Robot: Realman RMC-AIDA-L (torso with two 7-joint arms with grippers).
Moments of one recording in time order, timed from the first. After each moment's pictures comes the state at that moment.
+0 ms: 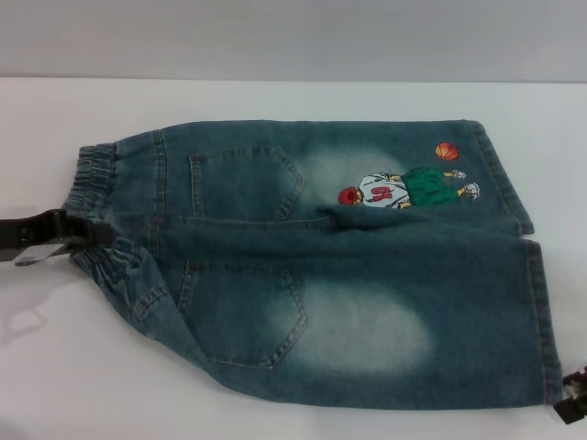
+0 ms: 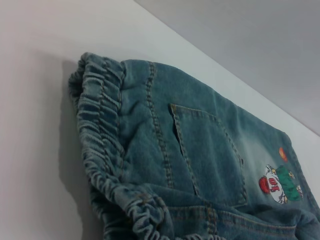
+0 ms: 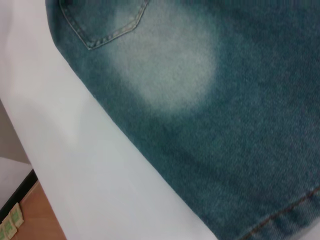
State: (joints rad) left arm -0.48 -2.00 0.56 0.80 2.28 1.52 -2.37; right arm 0.57 1.94 -0.68 -0.73 -2.67 -1.80 1.83
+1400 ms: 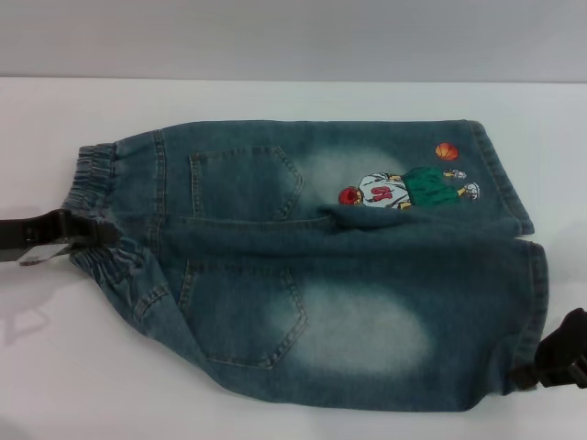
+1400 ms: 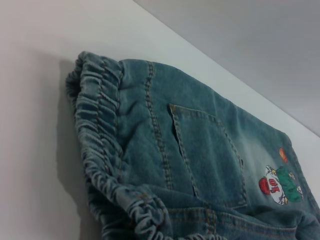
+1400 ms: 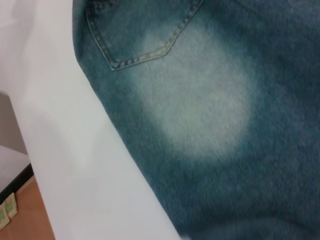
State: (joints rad) left arm -0.48 -2.00 0.56 0.80 2.28 1.51 -2.36; right arm 0.64 2.01 -0.72 -0.75 -2.67 -1.77 1.82
